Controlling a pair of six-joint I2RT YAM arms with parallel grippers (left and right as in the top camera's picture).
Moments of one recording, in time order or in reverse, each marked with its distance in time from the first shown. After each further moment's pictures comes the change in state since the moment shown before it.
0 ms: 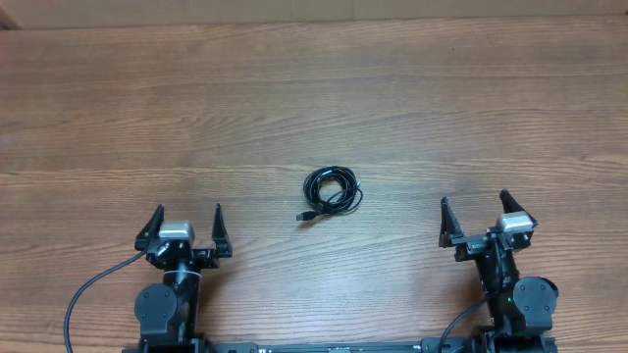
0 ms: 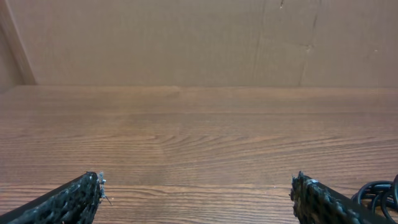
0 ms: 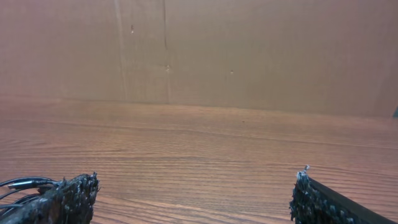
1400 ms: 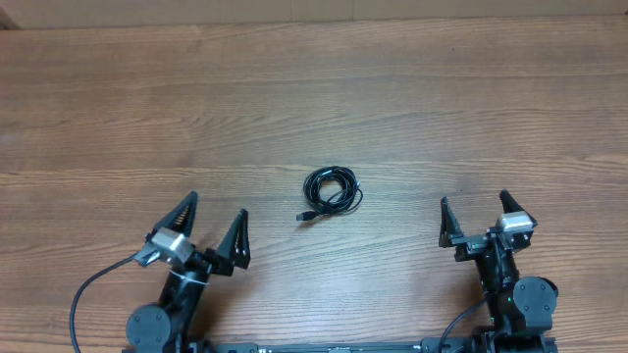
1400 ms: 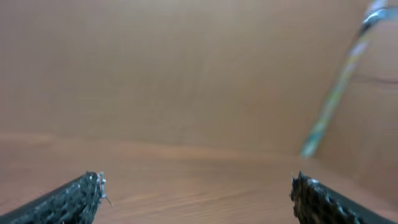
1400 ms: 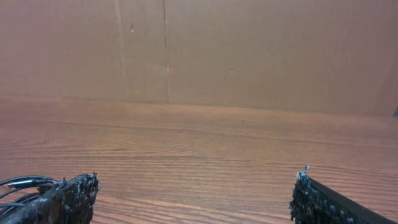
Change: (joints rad) left arm 0.001 0.001 -0.001 0.320 0.382 -0.383; right arm 0.000 0.000 0.000 -0.003 0.000 0.000
